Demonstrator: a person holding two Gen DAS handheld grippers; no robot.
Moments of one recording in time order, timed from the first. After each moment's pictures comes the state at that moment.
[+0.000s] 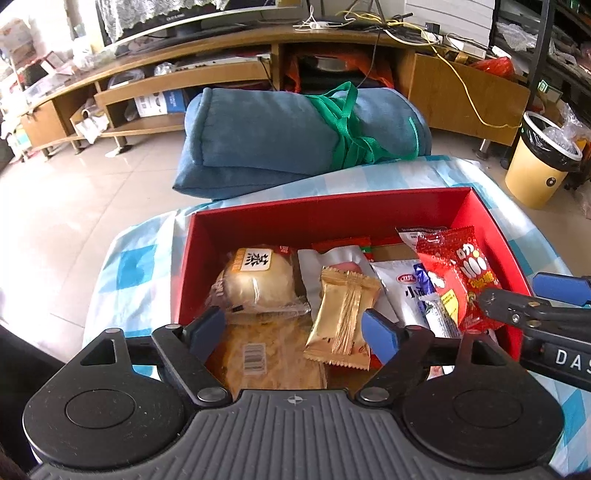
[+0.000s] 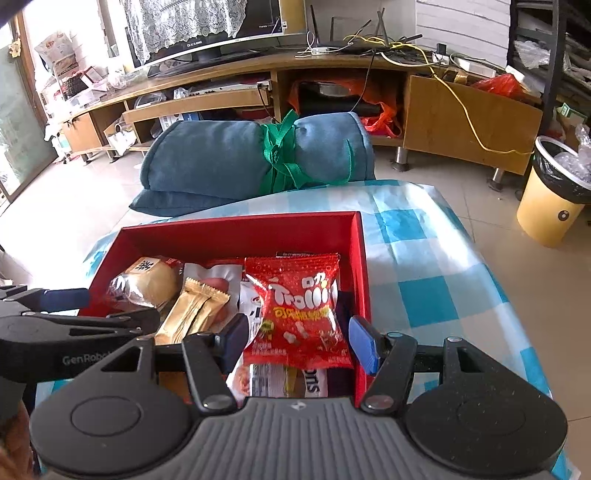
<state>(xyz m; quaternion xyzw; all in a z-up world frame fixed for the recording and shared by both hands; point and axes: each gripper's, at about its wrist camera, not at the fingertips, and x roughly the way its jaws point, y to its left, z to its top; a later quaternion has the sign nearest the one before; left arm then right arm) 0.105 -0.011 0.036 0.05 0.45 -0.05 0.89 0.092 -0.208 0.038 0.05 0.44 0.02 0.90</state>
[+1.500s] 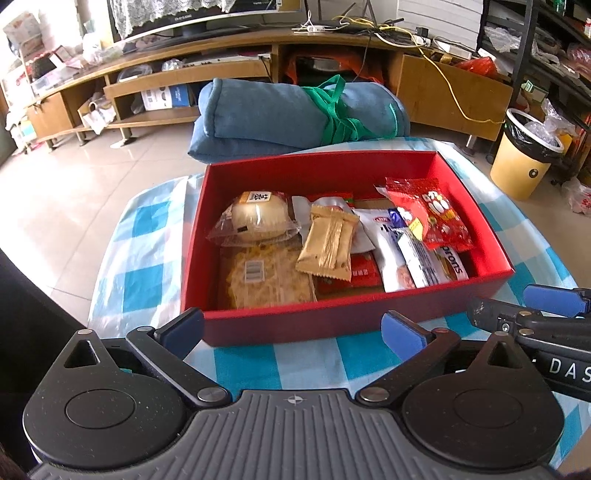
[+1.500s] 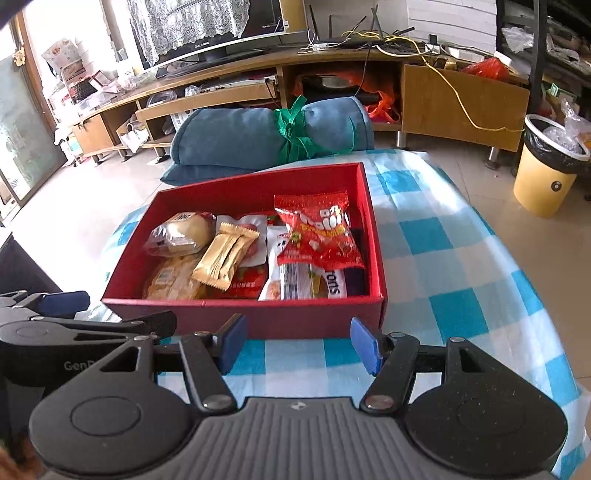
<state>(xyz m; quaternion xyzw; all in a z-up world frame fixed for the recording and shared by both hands) 0.026 0.001 0.039 0.04 0.44 -0.06 0.90 0.009 -0.196 0.043 0.08 0.44 0.02 0.89</state>
